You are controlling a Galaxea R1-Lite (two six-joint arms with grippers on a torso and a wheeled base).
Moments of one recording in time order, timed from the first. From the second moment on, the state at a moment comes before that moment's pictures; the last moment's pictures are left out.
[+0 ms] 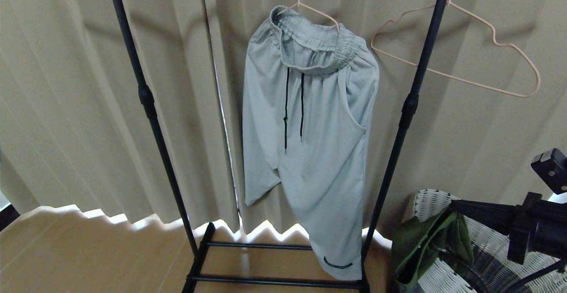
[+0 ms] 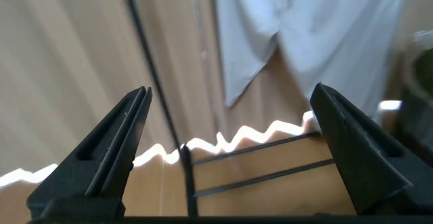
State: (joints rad) left arm -0.01 0.09 -0.11 -0.02 -0.23 0.15; right arm -0.01 1.27 -0.38 -0.45 0.59 -0.13
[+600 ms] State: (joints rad) left arm -0.21 0.83 -0.36 -0.42 -0.27 -0.01; right arm 0.05 1.27 -0.44 -0.45 0.59 -0.12
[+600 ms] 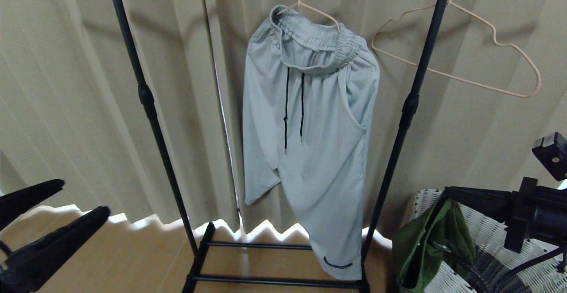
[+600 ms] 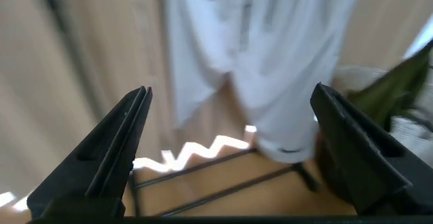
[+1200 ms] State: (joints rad) left arm -0.64 1.48 -0.38 -0.82 -0.22 -0.16; right arm 0.15 1.26 -0.50 -0.45 0.59 -0.06
